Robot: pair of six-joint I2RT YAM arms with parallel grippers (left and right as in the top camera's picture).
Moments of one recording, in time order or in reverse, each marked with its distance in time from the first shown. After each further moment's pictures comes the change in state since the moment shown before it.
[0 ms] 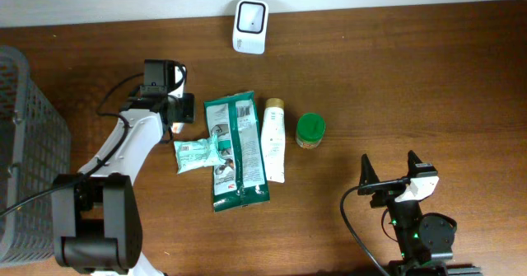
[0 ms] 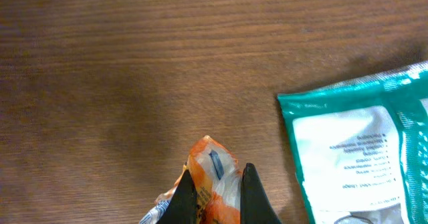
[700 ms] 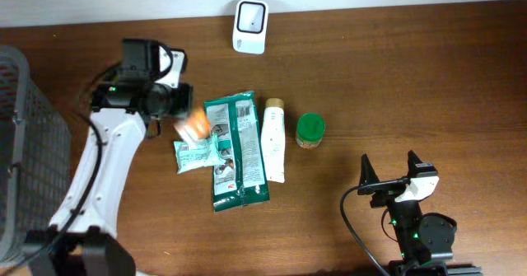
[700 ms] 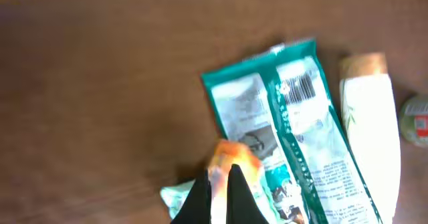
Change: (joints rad) left arm -0.010 -0.179 0.205 -0.403 0.175 0.051; right arm 0.000 0.000 0.000 0.000 0.000 0.000
